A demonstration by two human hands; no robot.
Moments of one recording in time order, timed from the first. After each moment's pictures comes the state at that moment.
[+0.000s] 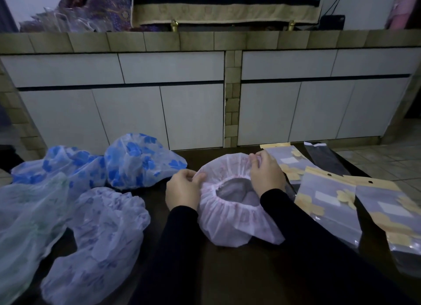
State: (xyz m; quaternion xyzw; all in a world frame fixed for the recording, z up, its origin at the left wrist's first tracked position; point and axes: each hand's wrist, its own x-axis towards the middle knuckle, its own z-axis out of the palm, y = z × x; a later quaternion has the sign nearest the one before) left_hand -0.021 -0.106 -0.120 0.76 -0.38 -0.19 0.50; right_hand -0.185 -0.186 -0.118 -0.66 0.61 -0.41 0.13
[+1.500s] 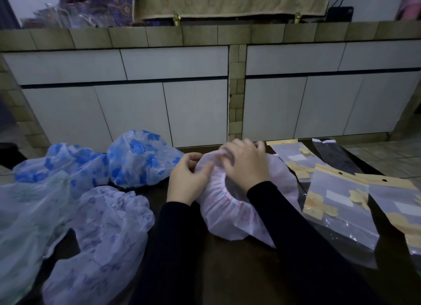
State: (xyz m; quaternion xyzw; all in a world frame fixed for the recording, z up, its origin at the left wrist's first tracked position) left_hand -0.008 -0.100 -0.101 0.64 -0.46 -0.24 0.56; right_hand -0.137 -0.177 -0.099 -0.82 0.43 -0.37 -0.10
